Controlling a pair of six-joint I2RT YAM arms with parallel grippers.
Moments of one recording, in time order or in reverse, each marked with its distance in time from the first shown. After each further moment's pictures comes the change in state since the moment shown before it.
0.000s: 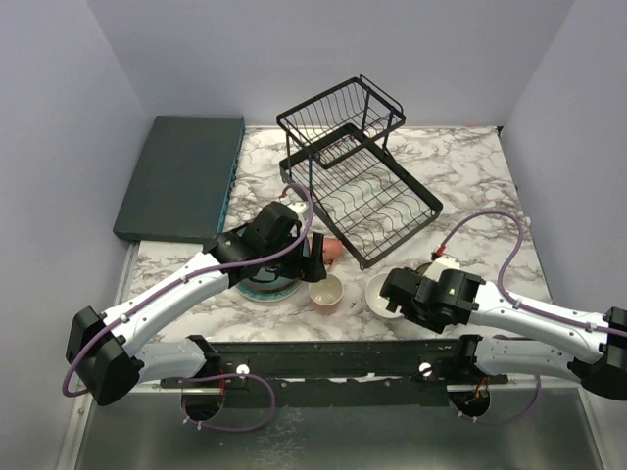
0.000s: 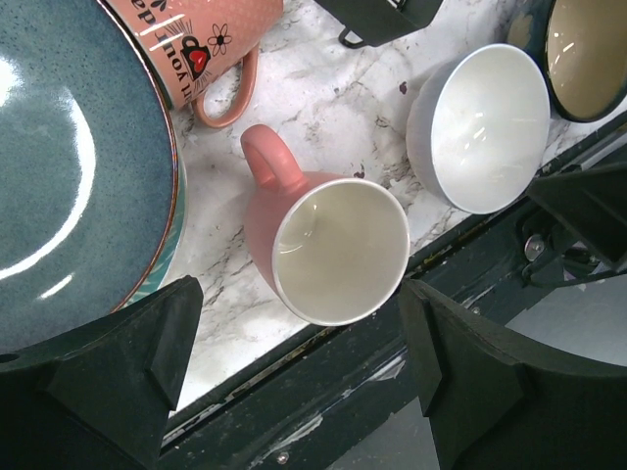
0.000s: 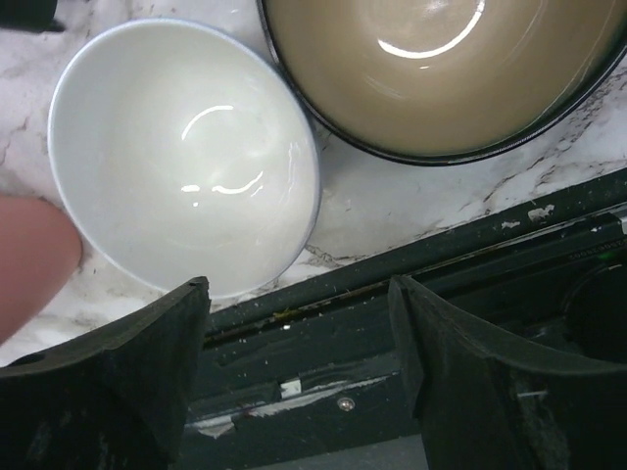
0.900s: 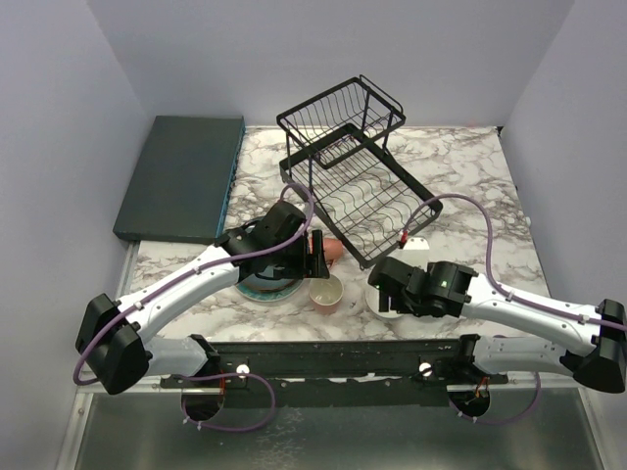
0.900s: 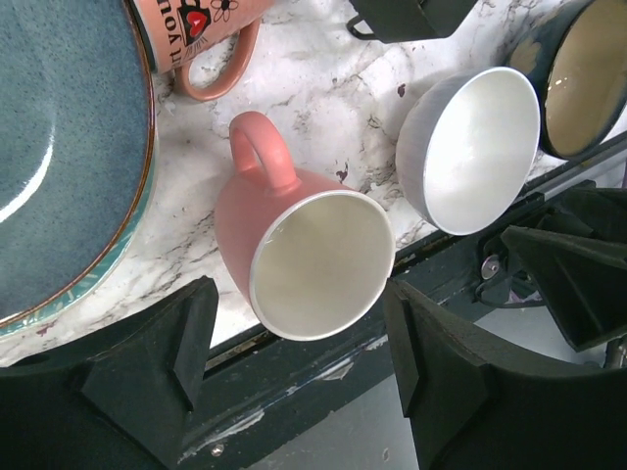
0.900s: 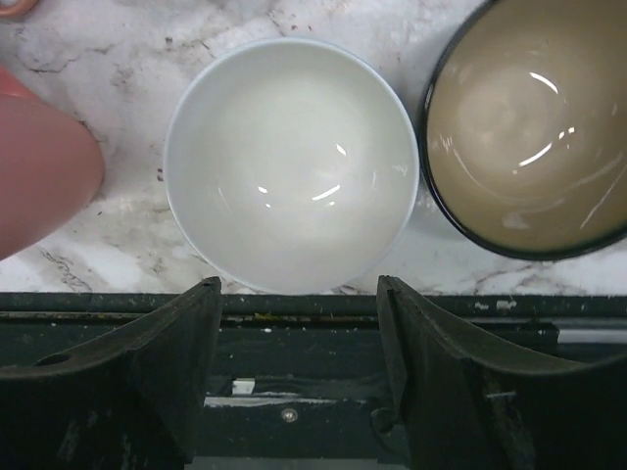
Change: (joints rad) left arm 0.002 0.080 0.005 -0.002 0.027 -0.200; right arm 0.011 0.093 0.094 0.150 0.029 -0.492
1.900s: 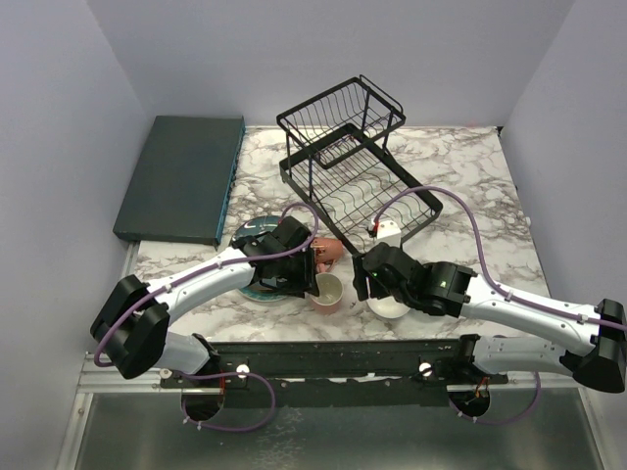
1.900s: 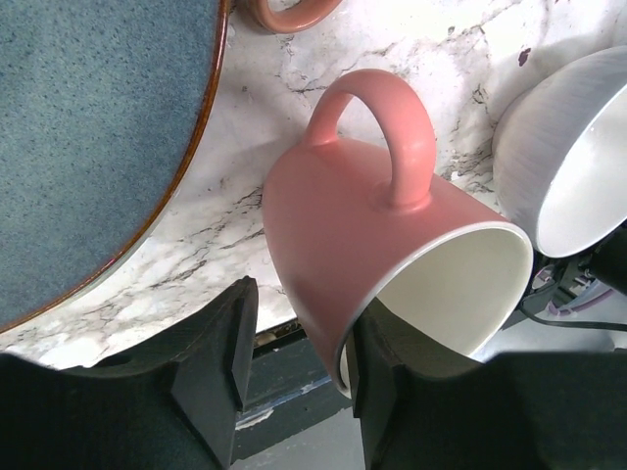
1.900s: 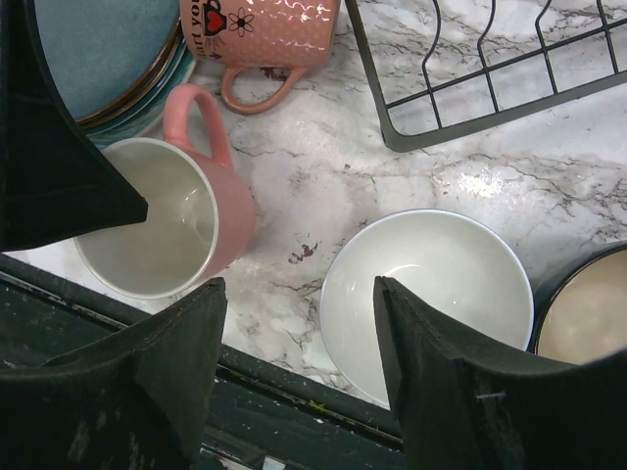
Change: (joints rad) left arm 0.003 0.106 -0.124 0.055 0.026 -0.076; right arm 0.000 -0.009 -0.005 0.393 -0.037 -0.383
